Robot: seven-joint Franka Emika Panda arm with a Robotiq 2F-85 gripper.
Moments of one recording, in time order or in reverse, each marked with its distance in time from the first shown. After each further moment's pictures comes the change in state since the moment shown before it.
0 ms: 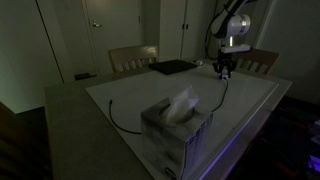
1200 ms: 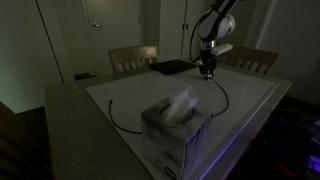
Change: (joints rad) arm 0.127 -0.015 0.078 -0.027 -0.212 0.118 -0.184
